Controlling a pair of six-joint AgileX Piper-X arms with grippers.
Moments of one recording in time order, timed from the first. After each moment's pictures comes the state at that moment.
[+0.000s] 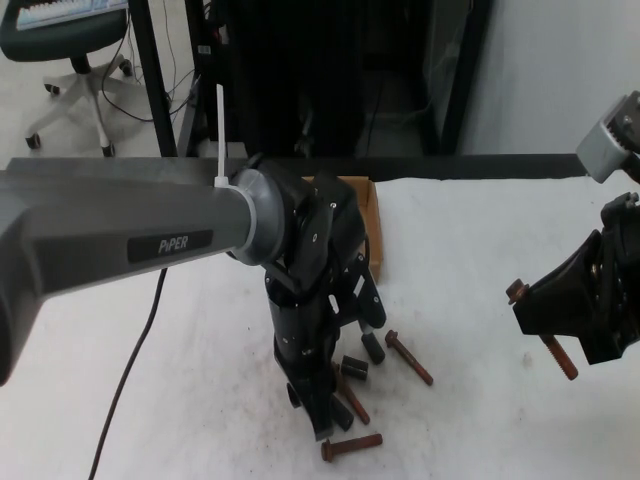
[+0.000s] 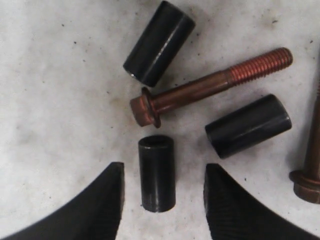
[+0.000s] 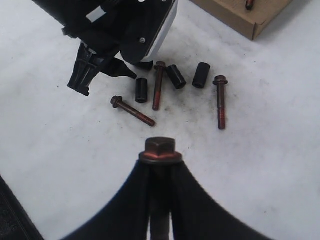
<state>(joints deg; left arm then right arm) -40.2 109.9 -73.0 48.5 -1.8 36.1 12.7 59.6 -53.4 58.1 -28.3 -21.6</state>
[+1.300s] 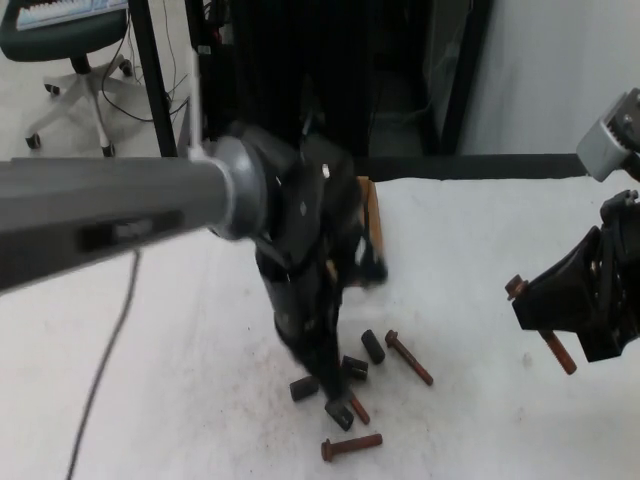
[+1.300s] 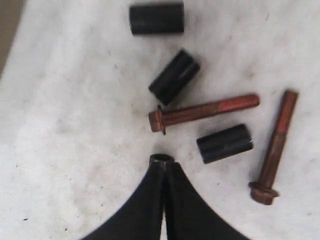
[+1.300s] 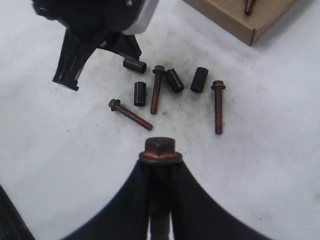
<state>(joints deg) -40.0 104.6 -72.9 49.2 1.5 27.2 12.7 59.6 -53.4 57.1 -28.3 -22.2</state>
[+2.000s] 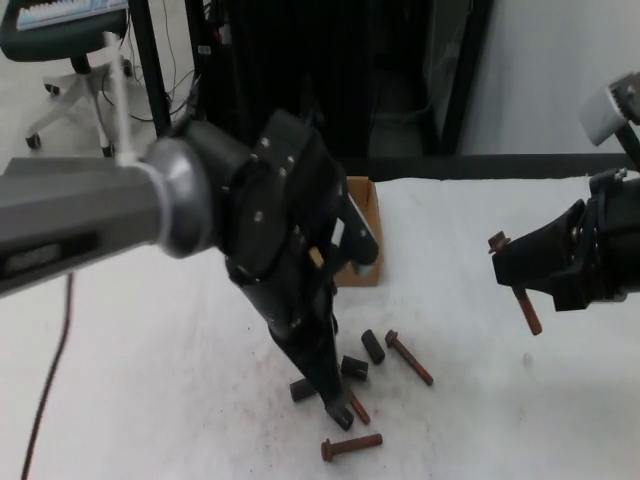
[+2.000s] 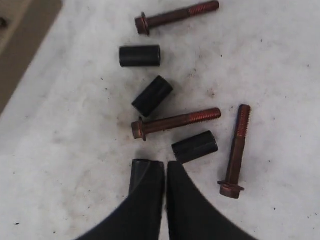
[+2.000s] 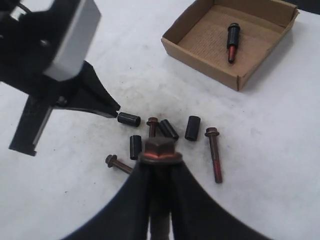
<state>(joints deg) -39.6 98.2 -66.9 44.4 7.4 26.2 11.5 59.6 -48.6 41.3 -32.2 -11.7</state>
